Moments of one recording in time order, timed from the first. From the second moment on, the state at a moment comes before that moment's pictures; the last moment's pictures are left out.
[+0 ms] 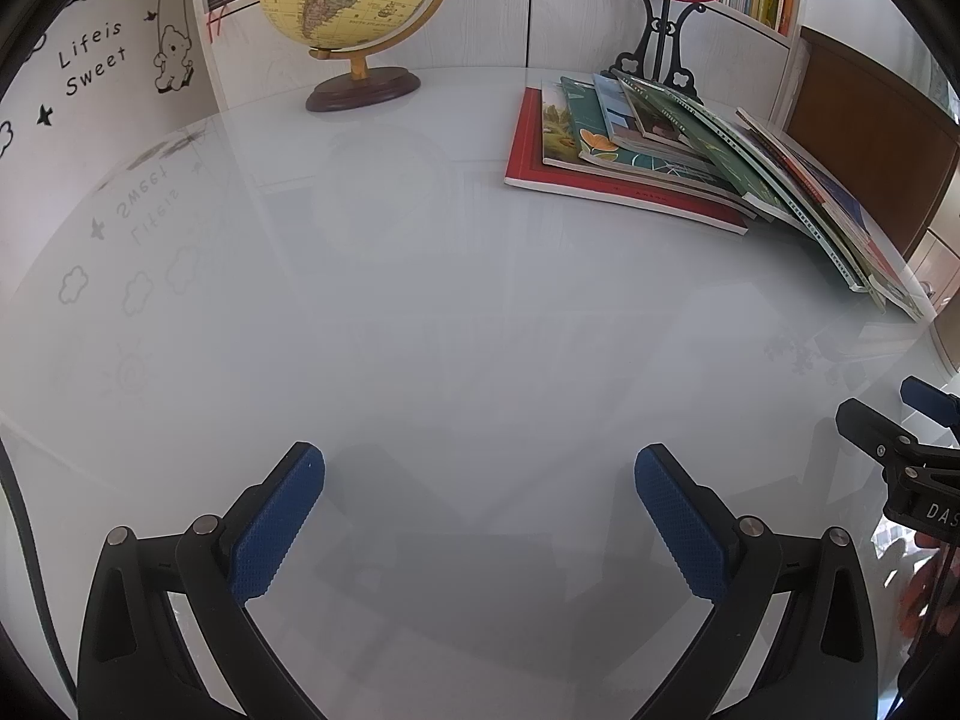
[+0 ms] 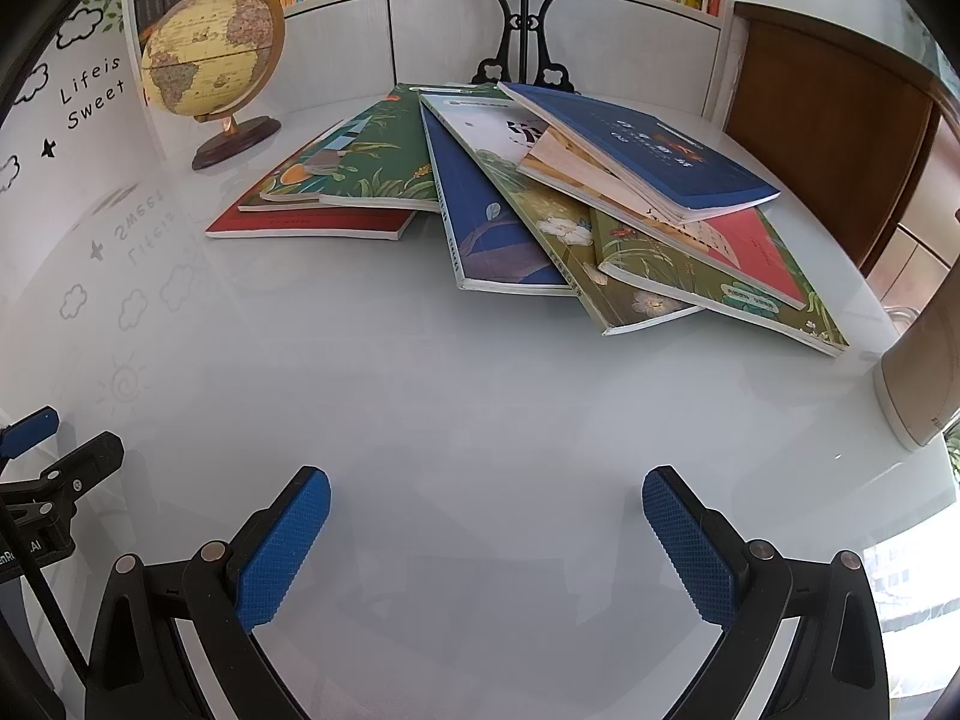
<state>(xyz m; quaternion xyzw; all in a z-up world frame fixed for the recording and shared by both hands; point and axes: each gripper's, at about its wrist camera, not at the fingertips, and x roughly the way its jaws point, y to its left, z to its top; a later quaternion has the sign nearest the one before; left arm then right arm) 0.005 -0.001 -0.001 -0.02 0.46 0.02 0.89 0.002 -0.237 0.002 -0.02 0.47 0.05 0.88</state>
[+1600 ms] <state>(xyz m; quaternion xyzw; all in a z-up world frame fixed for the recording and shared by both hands) 0.304 -0.178 0.107 0.05 0.42 -0.34 0.84 0.161 -0.394 0.039 0.32 0.38 -0.06 0.87</state>
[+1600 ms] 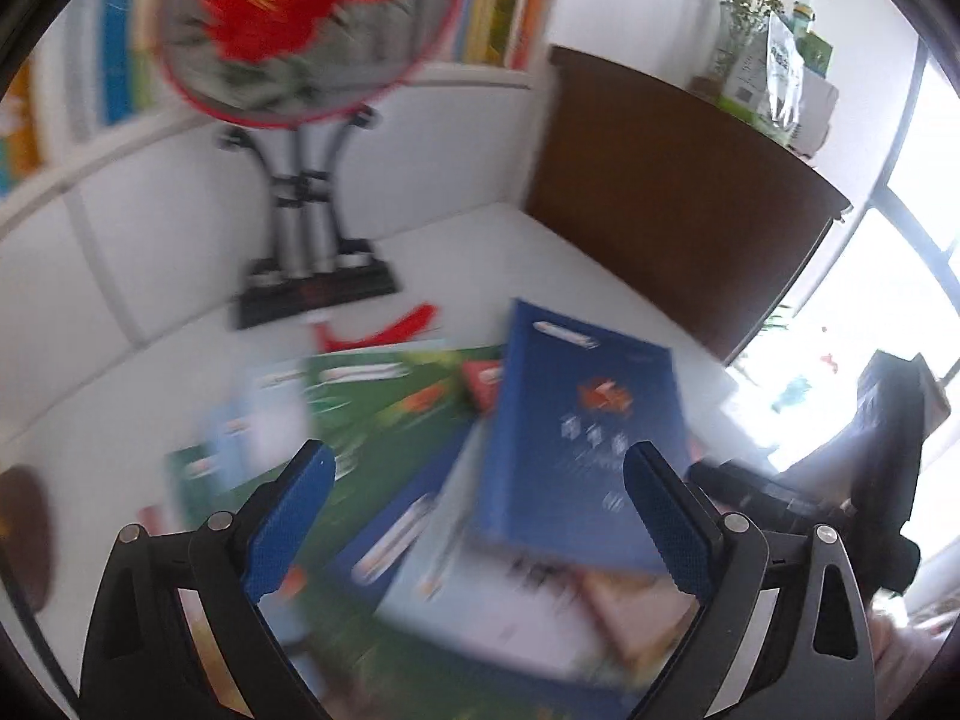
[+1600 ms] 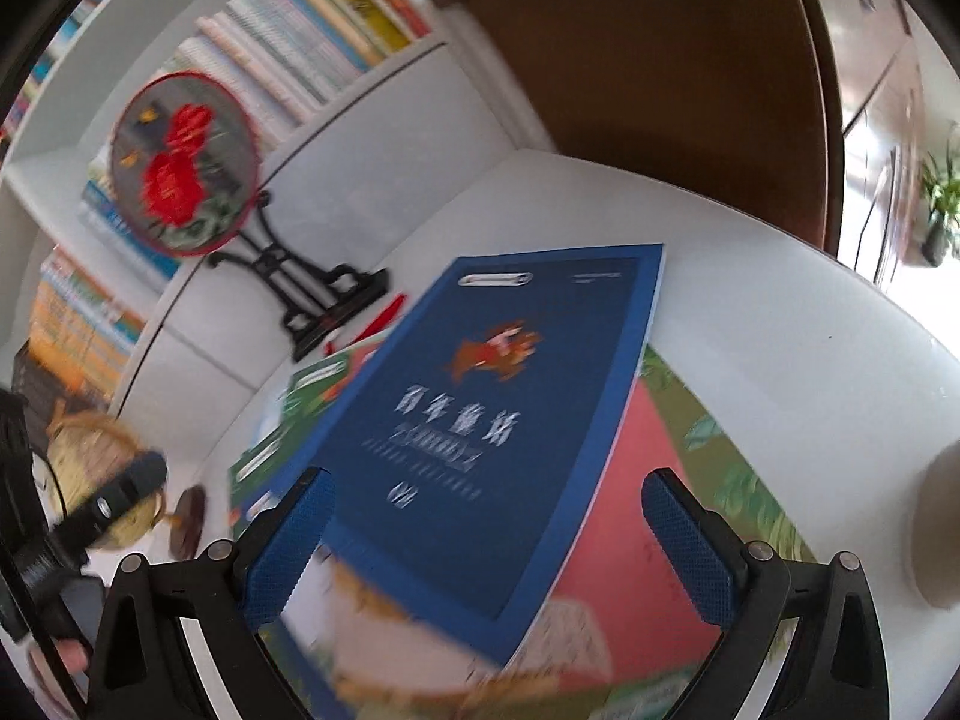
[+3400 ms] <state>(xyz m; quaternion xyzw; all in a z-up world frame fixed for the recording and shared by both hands) 0.210 -0.087 0.061 -0.05 0.50 -0.11 0.86 0.183 -0.352 0.025 0.36 0.37 0.35 0.78</state>
